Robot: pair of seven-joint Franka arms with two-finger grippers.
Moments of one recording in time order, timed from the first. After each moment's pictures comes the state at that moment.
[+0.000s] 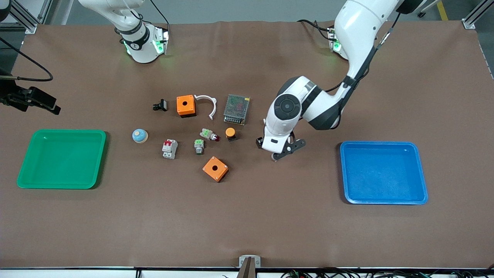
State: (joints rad) left arm -0.45 0.64 -0.27 -1.59 0.09 2.19 -1.22; right arm 0.02 0.03 -0.06 -1.53 0.03 1.56 0.09
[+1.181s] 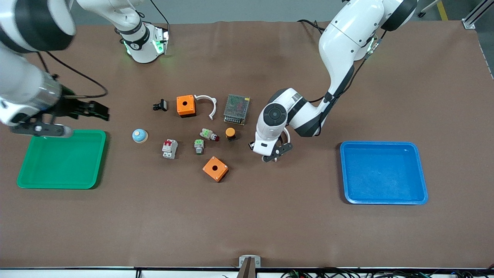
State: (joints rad) left arm -0.49 0.76 -0.27 -1.58 0.12 2.33 -1.26; right arm 0.23 0.12 -0.05 -1.59 0.04 1.58 0.27
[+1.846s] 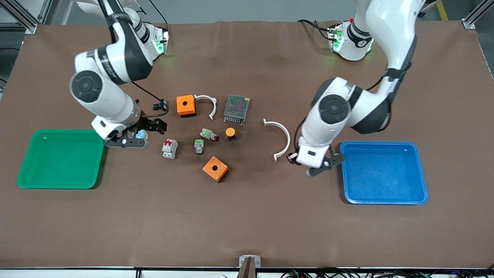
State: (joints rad) left arm -0.26 0.50 -0.26 -1.56 0.14 2.13 -1.01; right arm 0.38 0.15 -0.05 -2.02 0.04 2.11 0.34
